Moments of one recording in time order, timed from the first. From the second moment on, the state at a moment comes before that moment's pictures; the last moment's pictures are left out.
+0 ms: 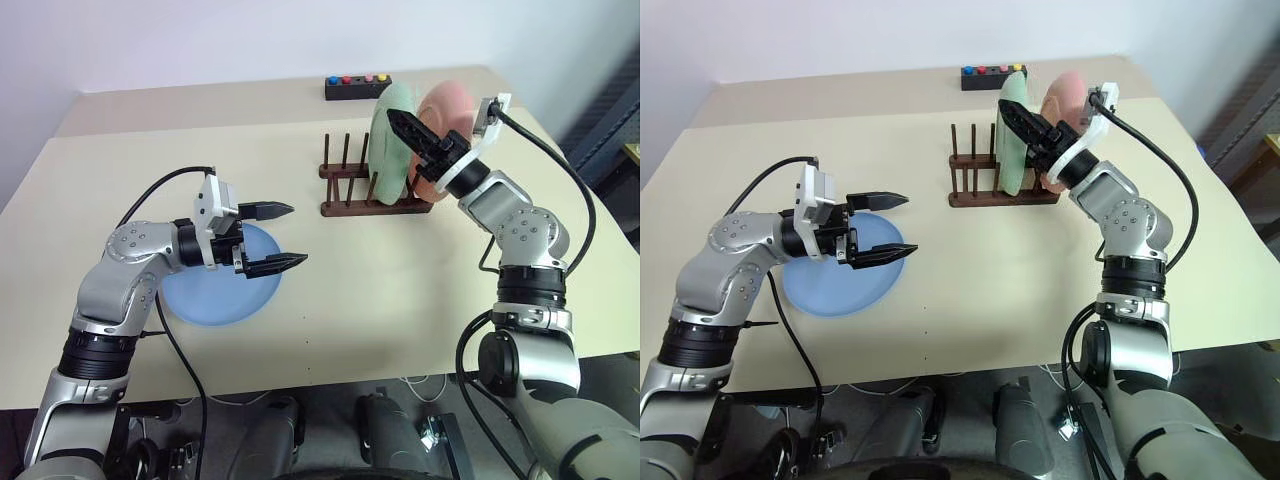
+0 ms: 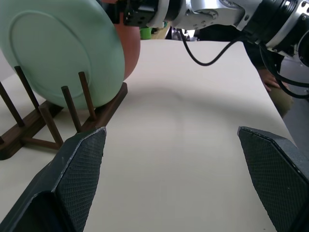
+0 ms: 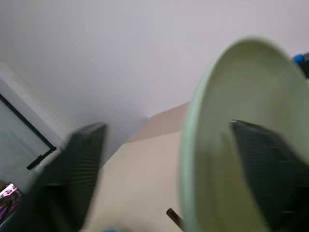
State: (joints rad) left arm -0.47 0.62 0.00 -0.12 -0.52 0.36 -1.13; right arm -0.84 -0.33 -0.32 0.31 0.84 0.67 0.54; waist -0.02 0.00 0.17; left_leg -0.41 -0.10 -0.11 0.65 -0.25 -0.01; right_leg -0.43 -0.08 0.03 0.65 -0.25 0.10
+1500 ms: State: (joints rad) left arm -0.47 1.14 0.13 0.18 -0.55 1.28 -0.94; right arm -0.60 -0.55 -0.04 -0.21 0.76 0.52 1.15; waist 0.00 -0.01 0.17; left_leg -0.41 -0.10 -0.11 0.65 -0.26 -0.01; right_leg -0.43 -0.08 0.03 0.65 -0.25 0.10
